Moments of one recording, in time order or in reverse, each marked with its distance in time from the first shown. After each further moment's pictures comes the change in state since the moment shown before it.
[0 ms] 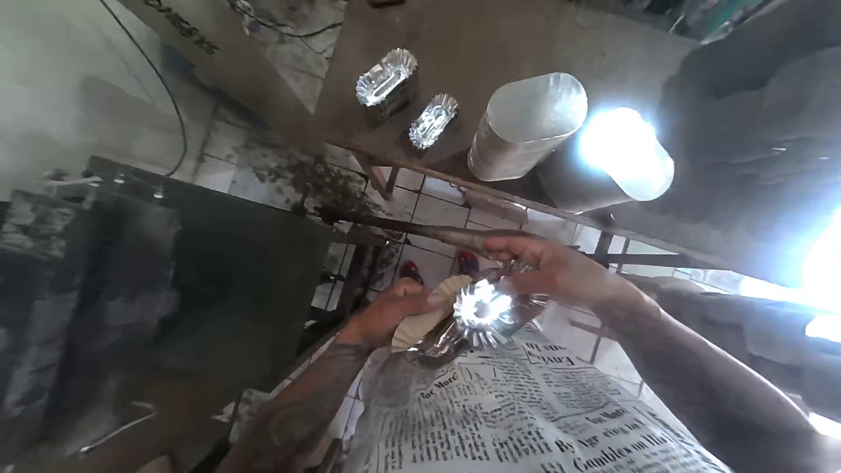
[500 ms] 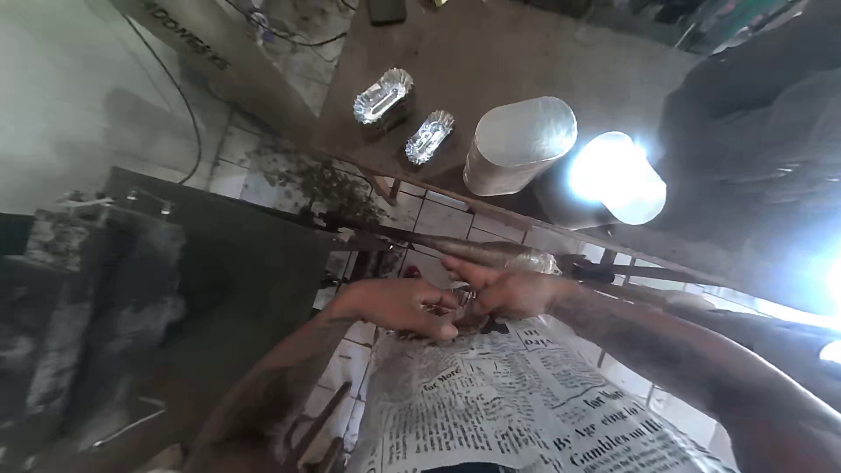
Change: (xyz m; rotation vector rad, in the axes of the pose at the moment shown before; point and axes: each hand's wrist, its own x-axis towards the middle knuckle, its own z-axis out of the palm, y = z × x) left_hand 0.056 0.062 0.002 0.699 -0.465 -0.339; right_hand 0.044 0.010 -0.006 0.176 -0.430 0.061
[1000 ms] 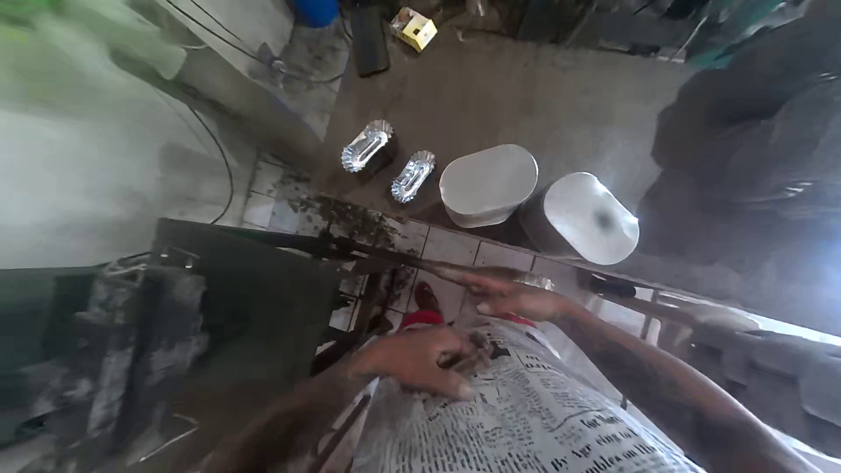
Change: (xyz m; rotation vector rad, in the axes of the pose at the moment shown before) left_hand 0.054 0.039 0.017 0.035 0.007 0.212; right_hand -0.033 0.032 -0.089 -0.137 0.140 -0.110
